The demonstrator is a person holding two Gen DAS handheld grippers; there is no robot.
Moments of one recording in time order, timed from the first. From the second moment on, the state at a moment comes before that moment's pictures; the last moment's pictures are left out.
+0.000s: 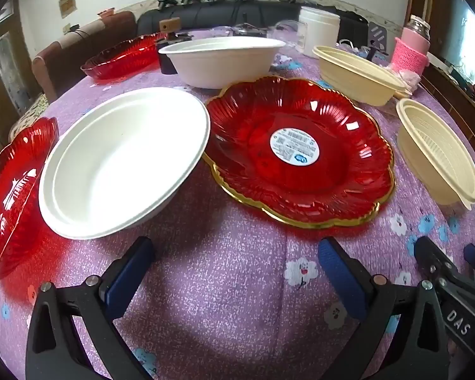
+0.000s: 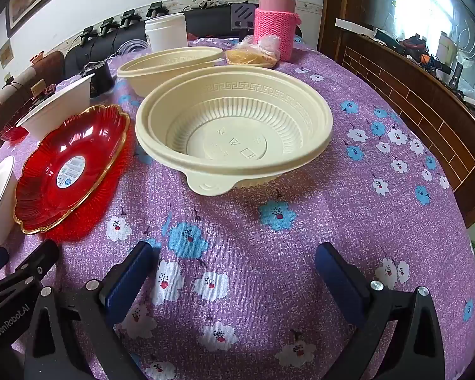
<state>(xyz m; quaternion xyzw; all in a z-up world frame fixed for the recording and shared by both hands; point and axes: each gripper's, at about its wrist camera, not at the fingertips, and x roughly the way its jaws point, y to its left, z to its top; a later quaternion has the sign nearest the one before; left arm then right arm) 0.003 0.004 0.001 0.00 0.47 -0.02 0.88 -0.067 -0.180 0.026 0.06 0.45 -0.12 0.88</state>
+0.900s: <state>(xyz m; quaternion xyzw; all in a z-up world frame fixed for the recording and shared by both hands) -0.126 0.138 0.088 -0.04 0.40 -0.14 0.91 -0.084 -0.164 0.047 0.02 0.46 -0.09 0.88</state>
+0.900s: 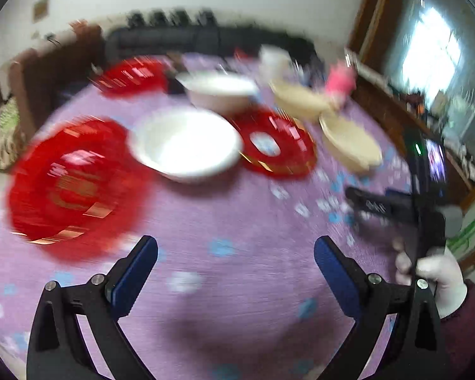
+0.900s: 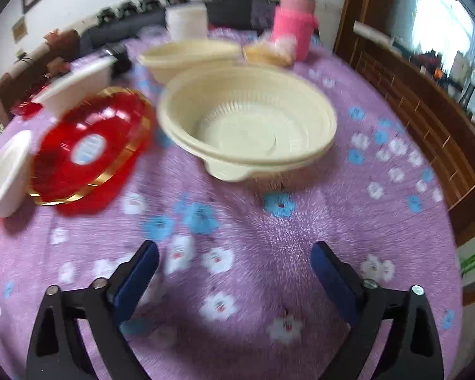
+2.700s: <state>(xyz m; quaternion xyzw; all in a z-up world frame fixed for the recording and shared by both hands) -0.002 0.382 0.055 -0.12 0.50 0.05 0.86 -0.029 0.158 0.052 0.06 0.48 0.23 0.84</state>
